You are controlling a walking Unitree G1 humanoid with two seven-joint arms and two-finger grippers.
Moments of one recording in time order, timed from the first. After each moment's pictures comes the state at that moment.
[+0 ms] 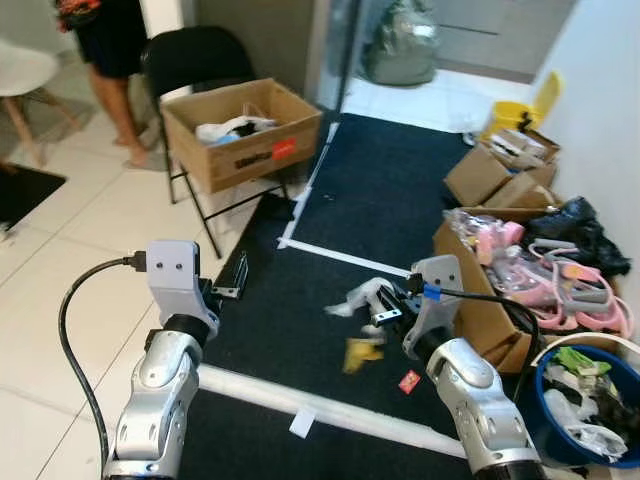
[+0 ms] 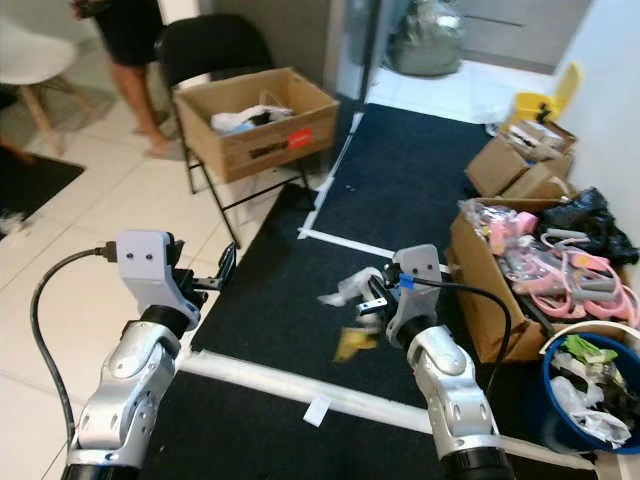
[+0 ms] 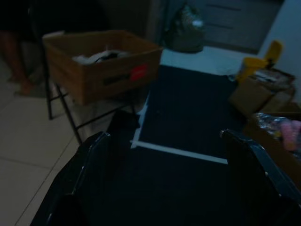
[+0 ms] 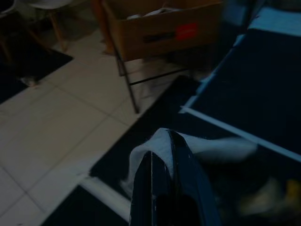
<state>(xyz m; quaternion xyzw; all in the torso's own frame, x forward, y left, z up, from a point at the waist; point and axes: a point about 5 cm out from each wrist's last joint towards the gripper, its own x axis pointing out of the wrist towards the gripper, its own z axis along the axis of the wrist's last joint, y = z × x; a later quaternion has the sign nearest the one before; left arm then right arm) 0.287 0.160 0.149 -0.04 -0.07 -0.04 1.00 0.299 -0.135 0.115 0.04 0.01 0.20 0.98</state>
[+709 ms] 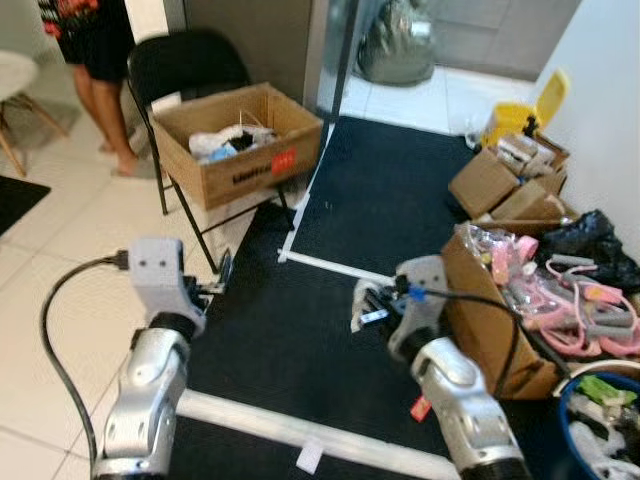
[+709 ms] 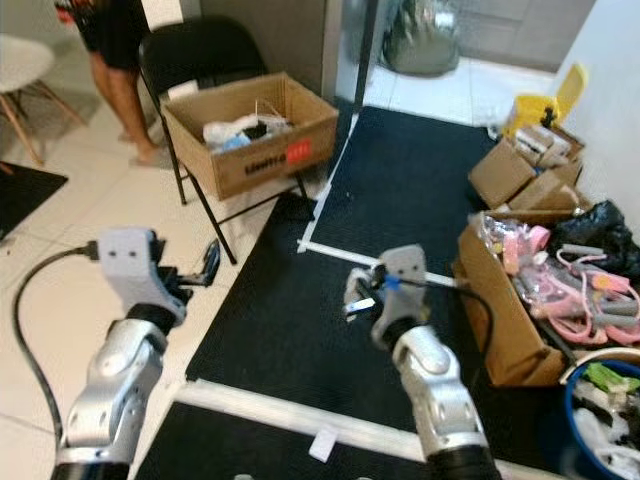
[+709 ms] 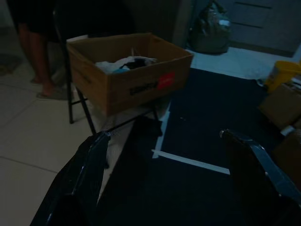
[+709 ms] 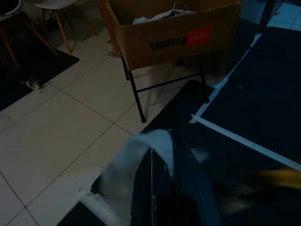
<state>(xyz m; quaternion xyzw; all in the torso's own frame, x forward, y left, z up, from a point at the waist) 0.288 0.170 0.152 -0.04 -0.08 -0.02 1.00 0.302 -0.133 0.115 0.03 0.01 0.19 0.98</state>
